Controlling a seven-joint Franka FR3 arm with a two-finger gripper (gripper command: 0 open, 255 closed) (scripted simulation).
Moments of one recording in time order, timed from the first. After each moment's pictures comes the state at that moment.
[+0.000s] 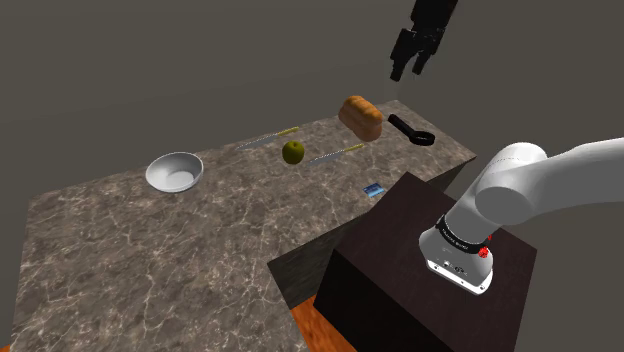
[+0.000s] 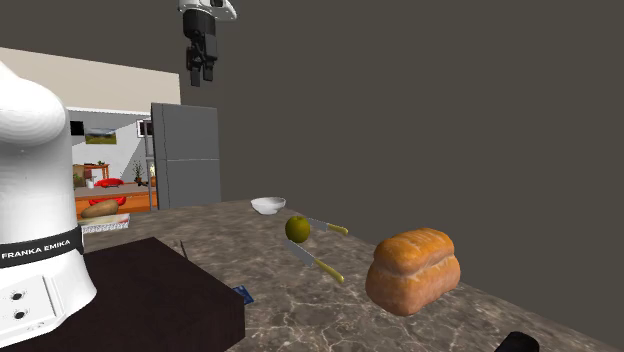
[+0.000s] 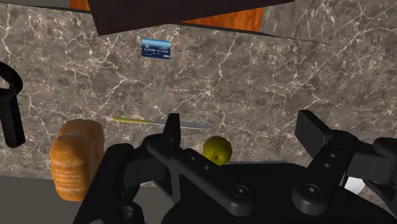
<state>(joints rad) -0.01 -0.74 0.02 -2.27 0.05 1.54 0.13</state>
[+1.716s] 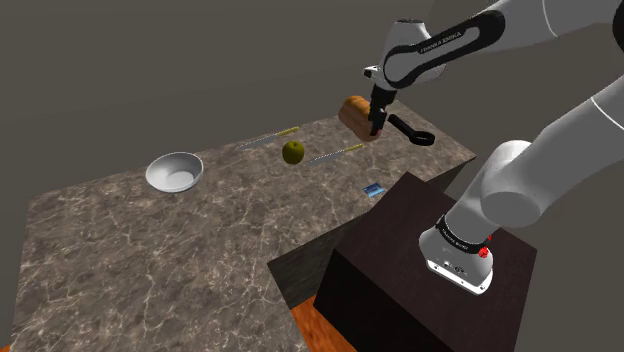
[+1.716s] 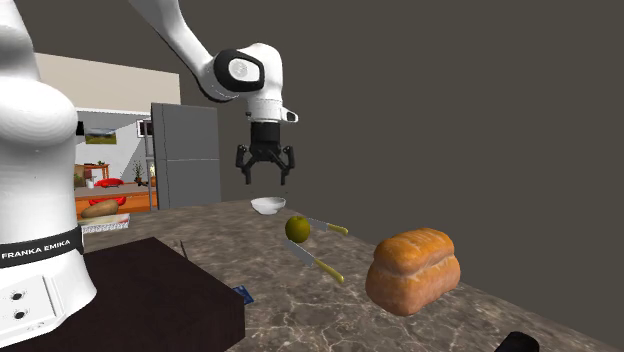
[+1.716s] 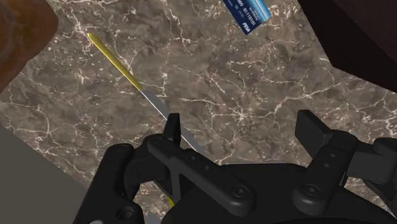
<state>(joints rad) 0.13 -0.25 -0.43 -2.56 -0.10 2.32 -0.88</state>
